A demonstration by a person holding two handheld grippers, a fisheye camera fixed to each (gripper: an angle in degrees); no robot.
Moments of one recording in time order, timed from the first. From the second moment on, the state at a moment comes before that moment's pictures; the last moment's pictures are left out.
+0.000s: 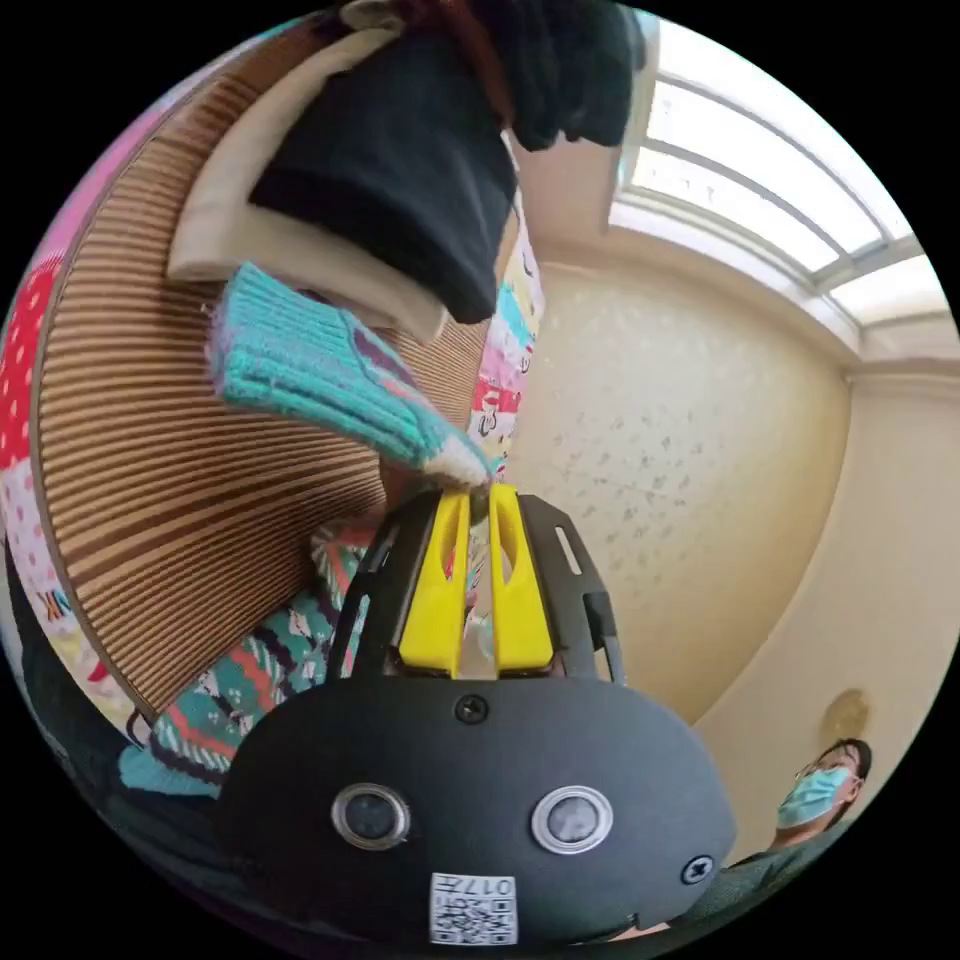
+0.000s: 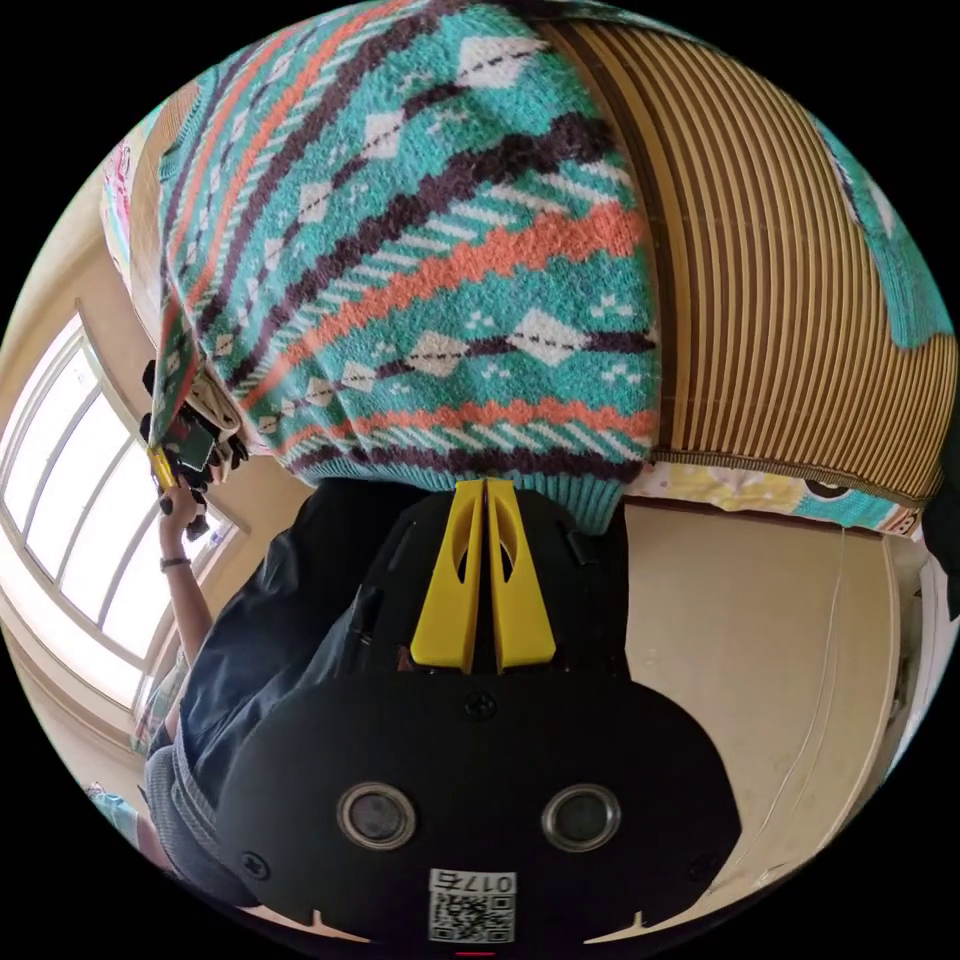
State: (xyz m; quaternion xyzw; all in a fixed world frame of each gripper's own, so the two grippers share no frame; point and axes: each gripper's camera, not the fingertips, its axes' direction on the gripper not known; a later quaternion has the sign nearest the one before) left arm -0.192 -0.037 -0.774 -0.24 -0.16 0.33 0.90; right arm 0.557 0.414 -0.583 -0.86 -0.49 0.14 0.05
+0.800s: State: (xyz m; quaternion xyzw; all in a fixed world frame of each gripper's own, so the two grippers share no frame) left arm -0.440 0.209 -0.739 -0.47 -0.53 0.39 0.59; right arm 0.793 0.570 -0.579 -0.62 -0.12 0.77 0.03
